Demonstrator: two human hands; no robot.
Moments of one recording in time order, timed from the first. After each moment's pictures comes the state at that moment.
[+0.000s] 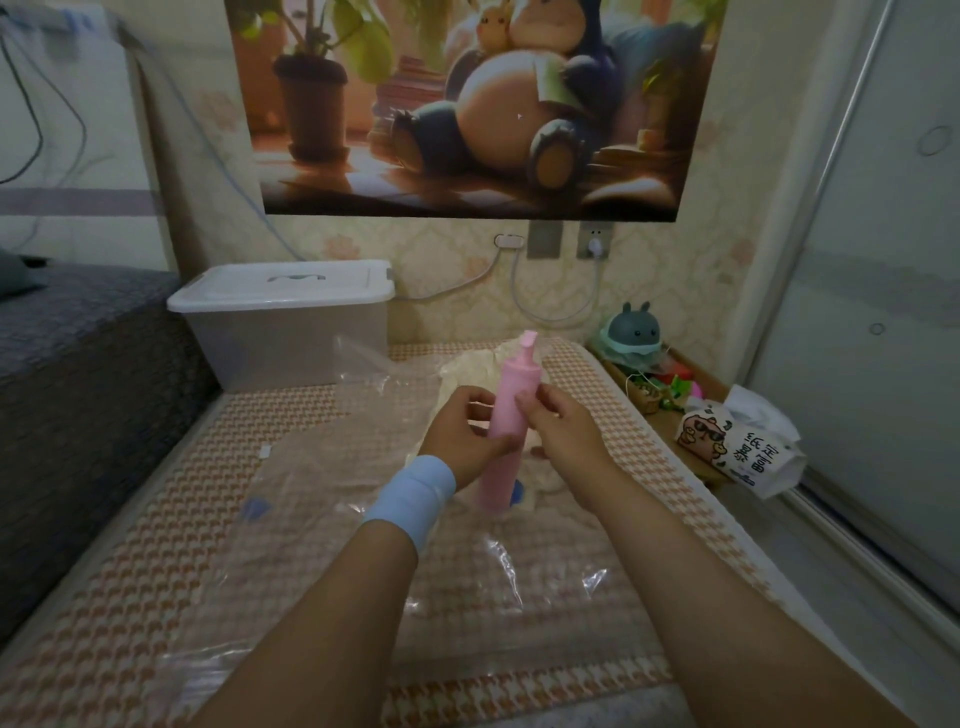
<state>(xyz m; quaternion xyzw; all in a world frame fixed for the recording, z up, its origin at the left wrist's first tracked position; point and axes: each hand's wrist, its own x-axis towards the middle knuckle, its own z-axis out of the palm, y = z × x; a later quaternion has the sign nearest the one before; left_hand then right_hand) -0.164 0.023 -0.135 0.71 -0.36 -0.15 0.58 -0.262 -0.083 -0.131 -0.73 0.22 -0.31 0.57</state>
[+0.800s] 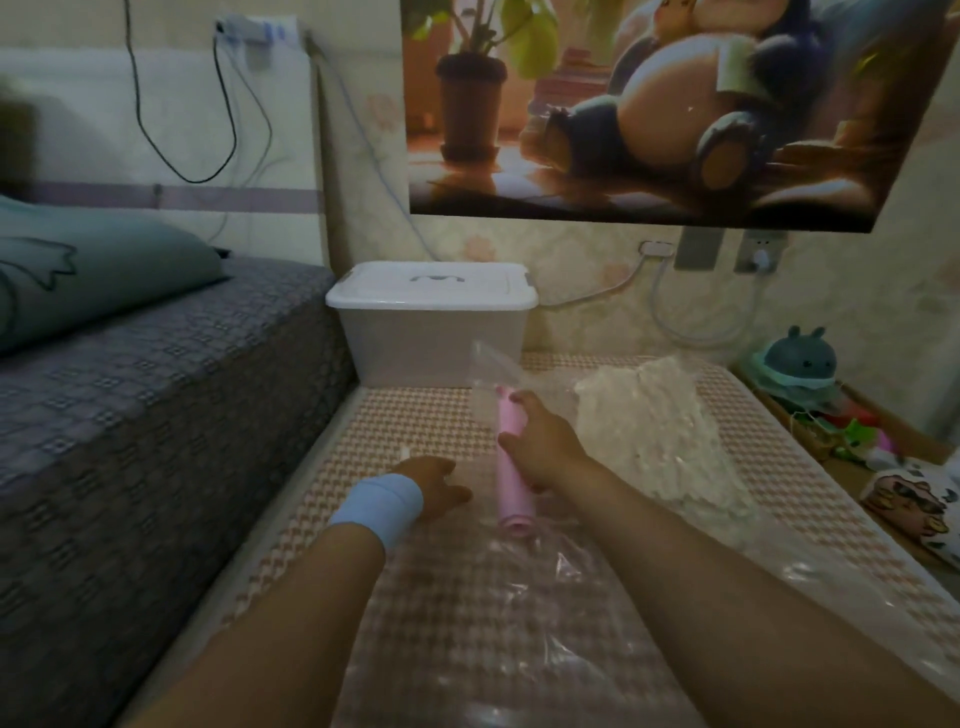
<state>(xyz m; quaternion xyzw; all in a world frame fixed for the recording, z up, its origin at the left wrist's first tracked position) -0.008 0.172 -0.152 0.94 -0.28 -0.18 0.08 -0.076 0.016 -0.140 -0.90 0.22 -0.14 0.34</state>
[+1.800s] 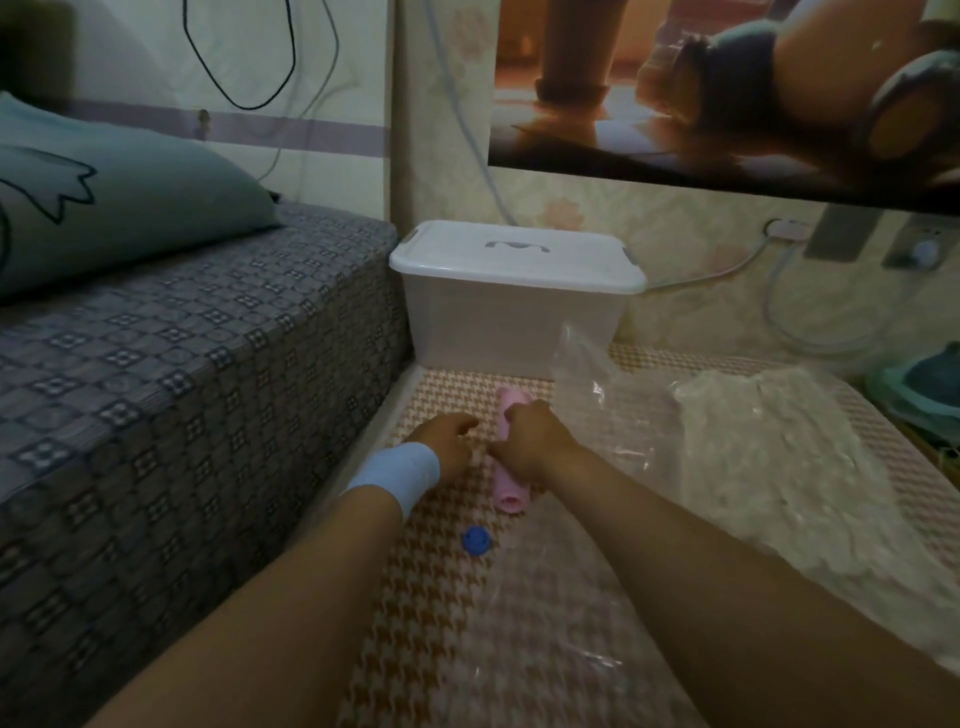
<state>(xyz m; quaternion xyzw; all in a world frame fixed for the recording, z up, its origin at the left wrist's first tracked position) 0.117 0.195 -0.187 0.91 -0.22 -0.17 0.30 0.077 0.058 -0.191 -0.96 0.19 0.00 0.22</state>
